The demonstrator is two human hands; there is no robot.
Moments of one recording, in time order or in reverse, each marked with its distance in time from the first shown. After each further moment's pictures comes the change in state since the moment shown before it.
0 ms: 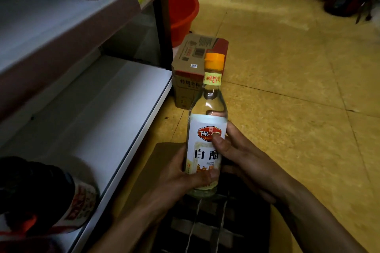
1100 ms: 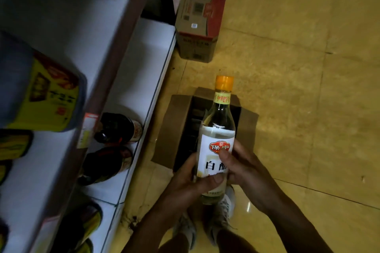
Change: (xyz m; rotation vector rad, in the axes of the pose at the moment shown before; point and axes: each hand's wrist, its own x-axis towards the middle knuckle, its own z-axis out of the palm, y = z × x) left_hand -0.226 0.181 0.061 -0.138 -0.054 -0.423; right_hand -0.196 -0.151 0.096 0.151 0.200 0.379
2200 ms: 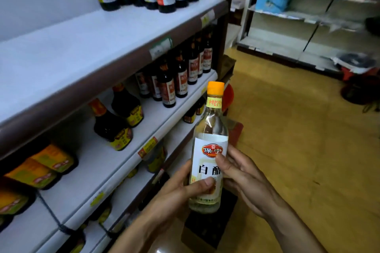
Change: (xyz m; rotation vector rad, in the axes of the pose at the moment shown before) left_hand -0.368 0.277 0.103 -0.148 0.232 0.377; right_hand -0.296 -0.362 0.124 -0.234 -0.366 -0.383
